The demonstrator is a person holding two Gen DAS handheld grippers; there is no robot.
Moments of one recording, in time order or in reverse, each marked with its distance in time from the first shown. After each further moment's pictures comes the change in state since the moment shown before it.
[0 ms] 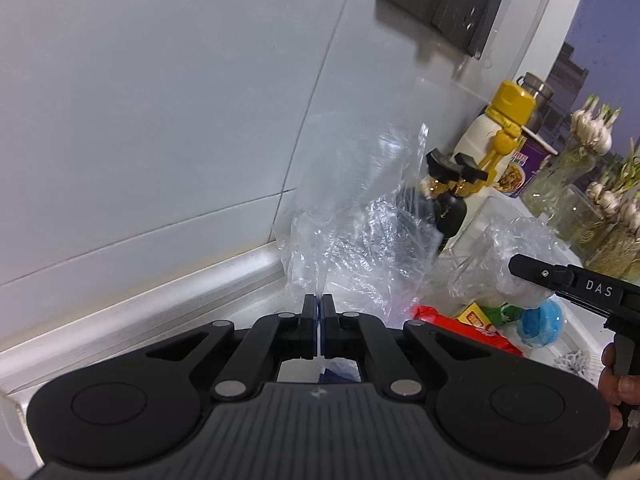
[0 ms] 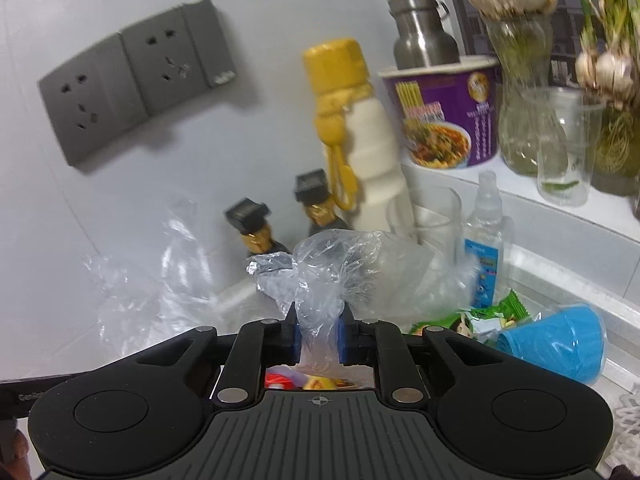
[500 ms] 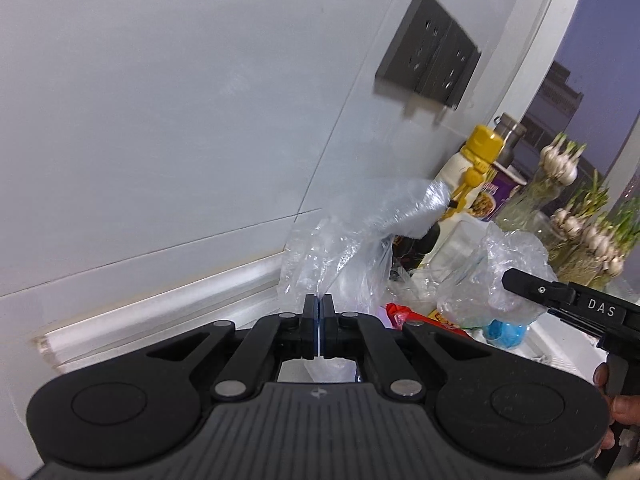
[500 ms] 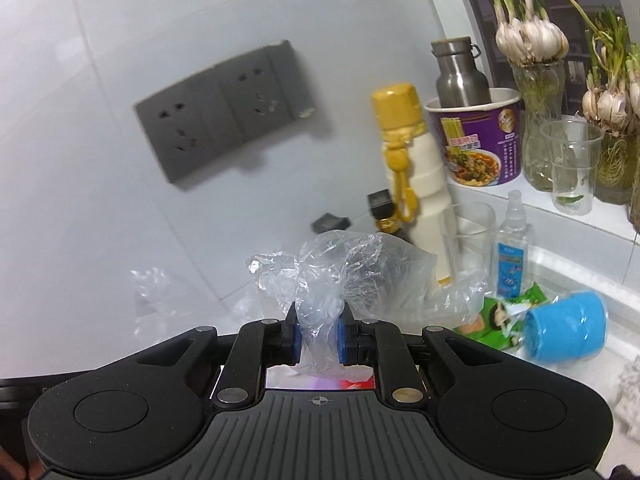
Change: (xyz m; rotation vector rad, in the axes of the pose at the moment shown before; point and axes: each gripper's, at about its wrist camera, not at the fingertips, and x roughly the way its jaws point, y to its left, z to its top) left arm -0.057 0.004 -0.001 -0.036 -0.053 -0.036; right arm -0.064 0.050 -0.007 0.019 -0.025 0.095
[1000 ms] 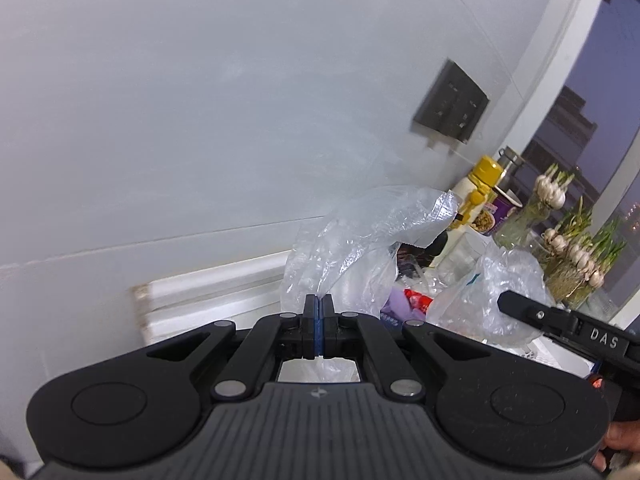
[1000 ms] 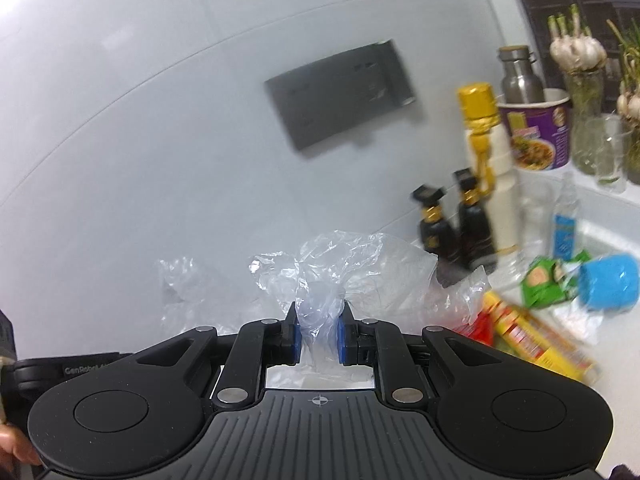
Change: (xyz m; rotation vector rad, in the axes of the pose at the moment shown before) left arm -0.084 0.044 -0.024 -0.086 -0.044 0.027; right arm -0.052 0.080 -0.039 -0.040 0.041 0.122
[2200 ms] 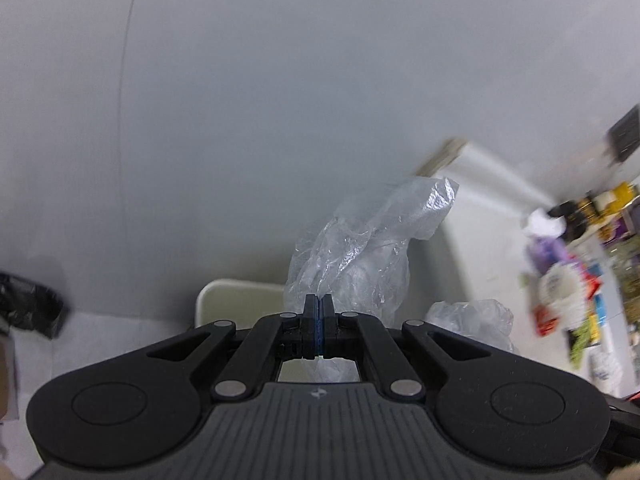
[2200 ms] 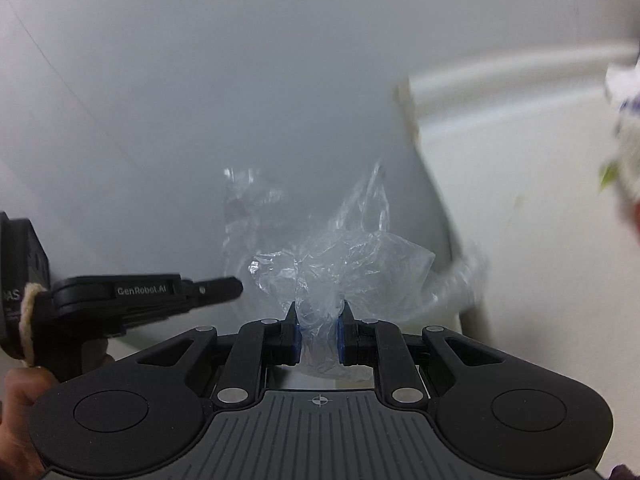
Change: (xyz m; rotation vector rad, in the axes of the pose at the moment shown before) left arm -0.022 0.157 -0.124 -0.371 0.135 0.239; right arm 0.080 0.190 -0.206 -0.189 0.561 0.181
